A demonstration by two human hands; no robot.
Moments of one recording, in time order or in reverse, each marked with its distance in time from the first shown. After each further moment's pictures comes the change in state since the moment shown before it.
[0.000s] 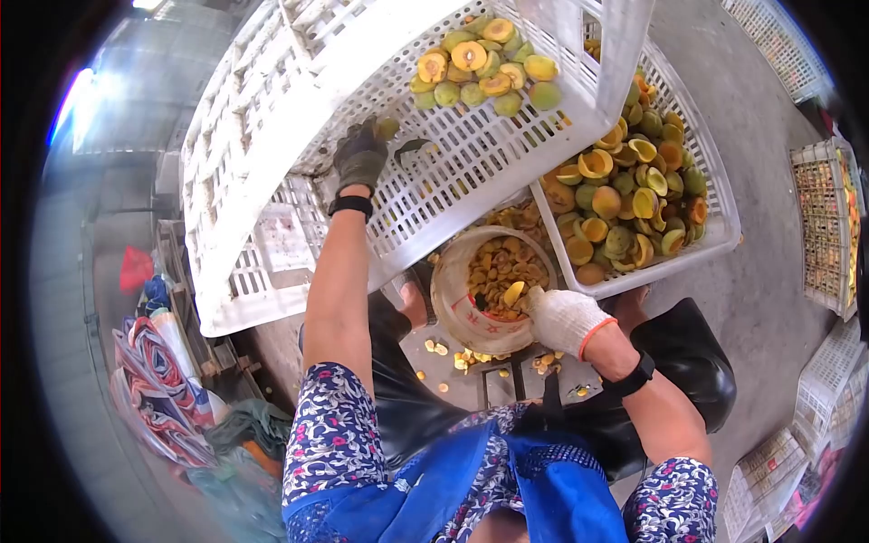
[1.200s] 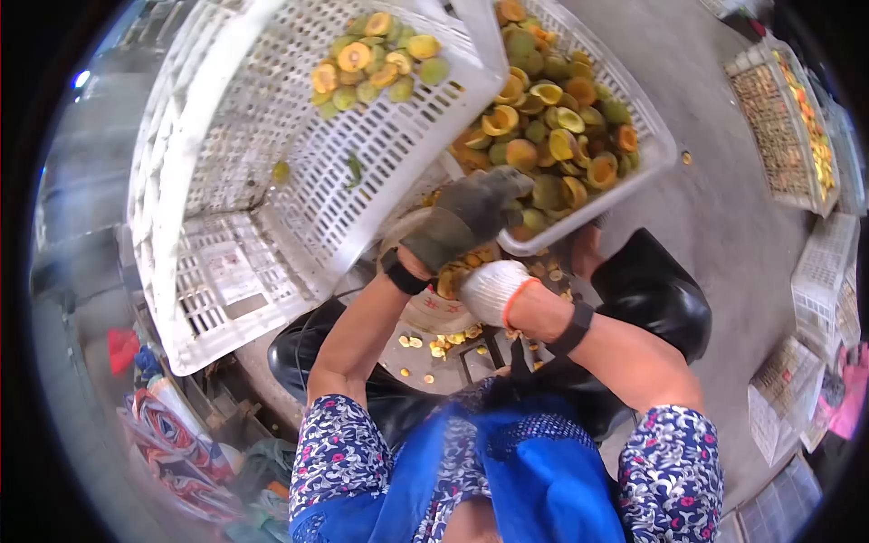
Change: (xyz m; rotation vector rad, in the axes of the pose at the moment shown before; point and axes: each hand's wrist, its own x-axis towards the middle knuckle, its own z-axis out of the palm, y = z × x) left_hand -0.171 0.221 -0.046 -0.559 -0.260 1.053; right_hand -0.012 -0.011 -0.001 -0.067 -0.109 -0.105
